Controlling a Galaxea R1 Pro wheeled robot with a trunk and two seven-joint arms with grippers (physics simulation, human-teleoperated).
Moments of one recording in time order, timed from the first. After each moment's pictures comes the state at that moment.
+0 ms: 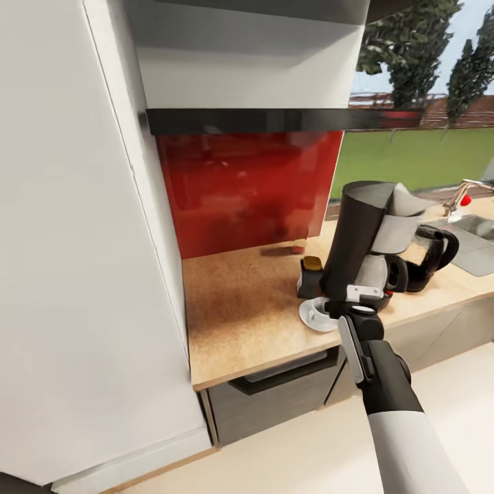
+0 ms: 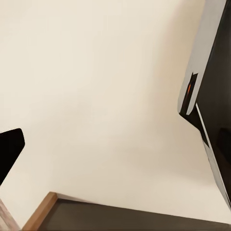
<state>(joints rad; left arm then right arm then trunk) -0.04 0.13 -0.04 0.02 0.16 -0.13 0.16 -0.67 0.06 -0.04 -1.32 -0.01 0.81 -0.36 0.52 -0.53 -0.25</state>
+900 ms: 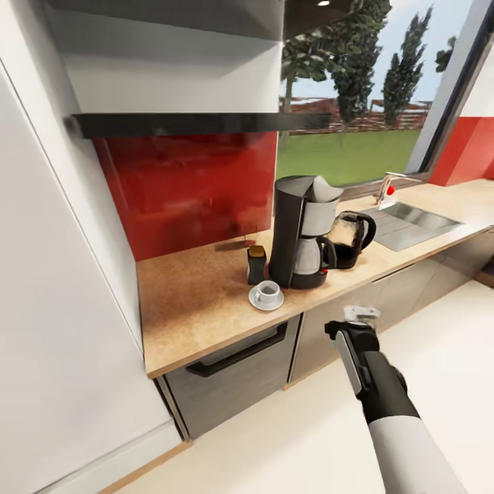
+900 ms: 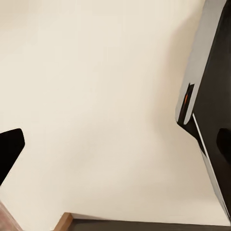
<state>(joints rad) -0.04 0.12 -0.04 0.01 0.16 -0.13 0.16 -0.65 0.05 -0.06 -1.17 -0.01 0.81 -0.36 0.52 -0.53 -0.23</state>
